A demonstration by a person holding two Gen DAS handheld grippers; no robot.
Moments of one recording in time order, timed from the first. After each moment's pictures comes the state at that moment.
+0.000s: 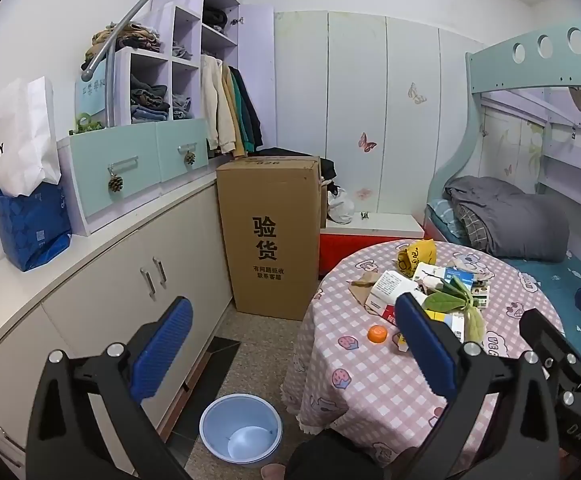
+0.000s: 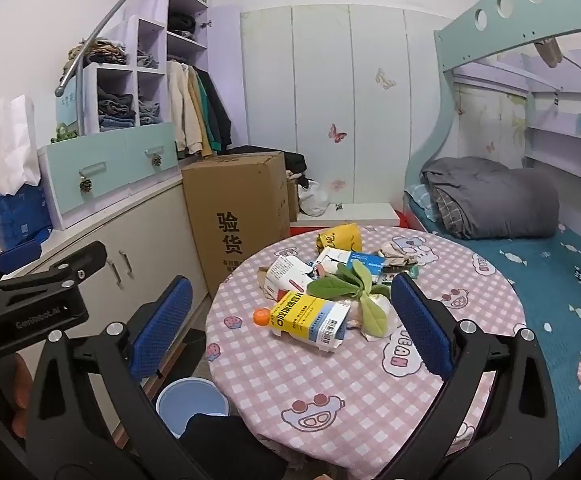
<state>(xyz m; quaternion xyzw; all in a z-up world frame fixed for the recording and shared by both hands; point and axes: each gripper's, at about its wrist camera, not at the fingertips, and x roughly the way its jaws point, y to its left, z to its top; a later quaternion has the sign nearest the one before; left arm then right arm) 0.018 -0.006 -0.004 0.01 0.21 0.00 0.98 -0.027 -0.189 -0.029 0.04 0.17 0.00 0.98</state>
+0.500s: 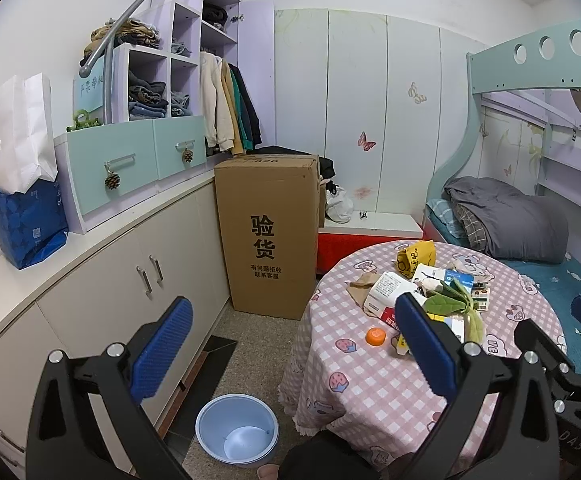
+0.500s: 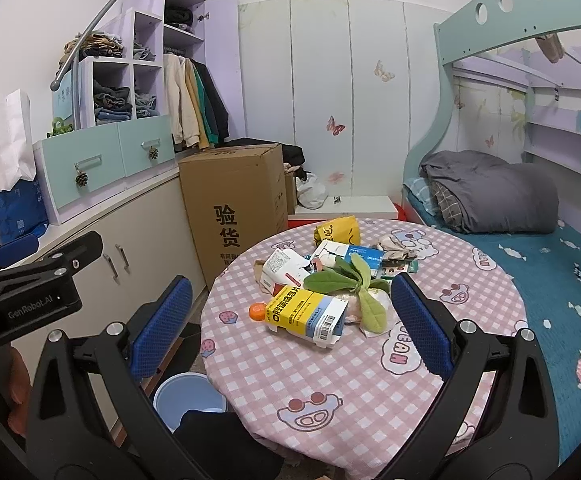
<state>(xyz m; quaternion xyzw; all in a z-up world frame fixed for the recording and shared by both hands) 0.023 -0.008 -0.005 0.01 0.21 0.00 0.98 -0.020 -0.190 -0.035 0.04 0.18 0.00 0.98</state>
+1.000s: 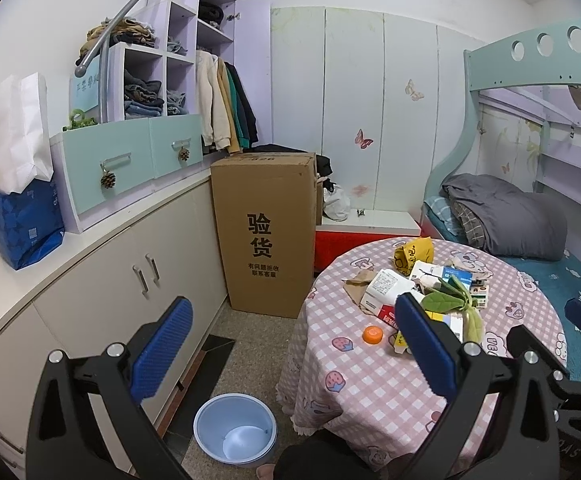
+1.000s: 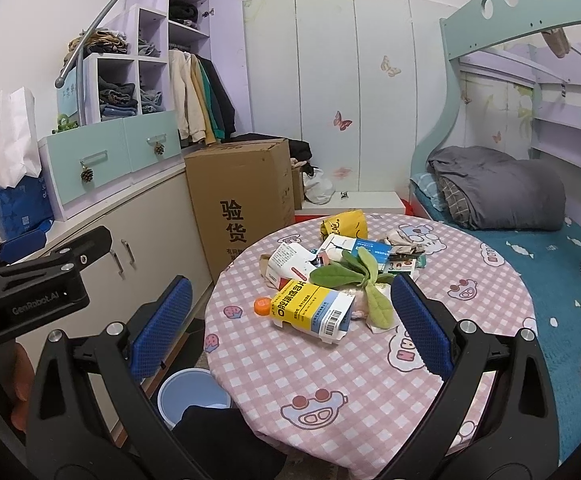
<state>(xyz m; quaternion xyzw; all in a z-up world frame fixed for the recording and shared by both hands) 0.027 -0.015 -0.010 0.01 0.21 -0.01 0.98 -0.017 -0.191 -0.041 0.04 0.19 0.01 0.98</state>
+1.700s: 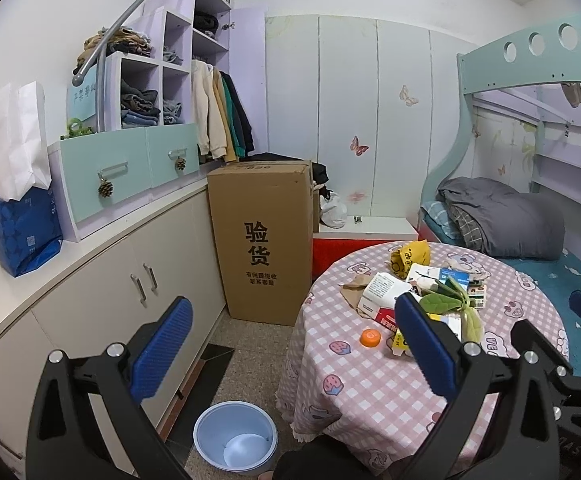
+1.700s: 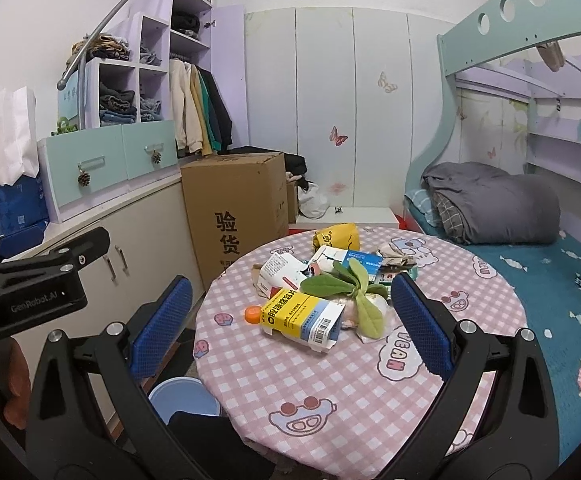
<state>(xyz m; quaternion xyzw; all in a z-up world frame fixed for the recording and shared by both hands) 0.021 -0.018 -0.012 0.02 0.20 -0.01 0.98 -0.024 -0.194 -0.041 0.03 0.16 0.00 0.99</state>
